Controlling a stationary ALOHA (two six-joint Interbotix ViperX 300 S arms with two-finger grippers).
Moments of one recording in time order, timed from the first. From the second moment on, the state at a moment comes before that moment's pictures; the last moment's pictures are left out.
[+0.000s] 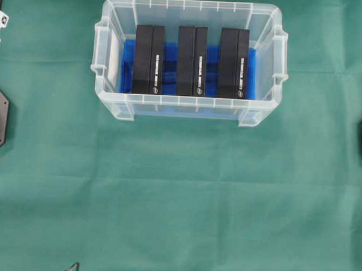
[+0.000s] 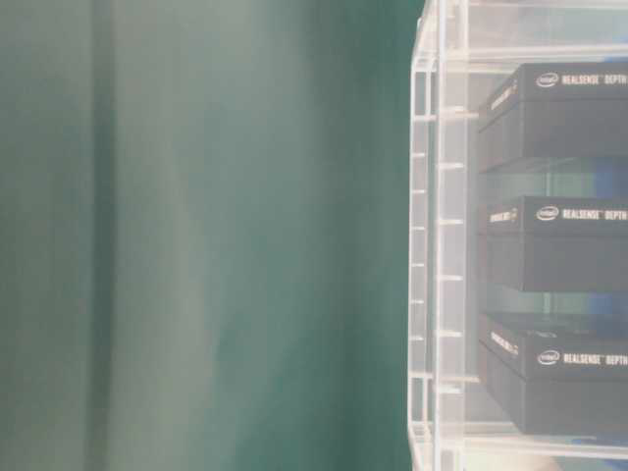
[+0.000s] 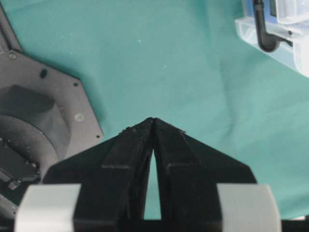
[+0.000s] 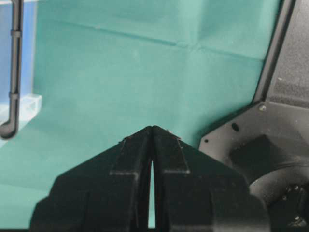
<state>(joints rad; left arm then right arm) 0.41 -0.71 0.46 0.03 1.54 -0.91 -0.52 -0.62 0.48 -0.12 1.50 1.04</state>
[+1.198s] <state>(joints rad) 0.41 -0.73 0.47 0.02 1.53 -1.03 -0.52 -0.62 0.48 -0.13 1.51 1.09</state>
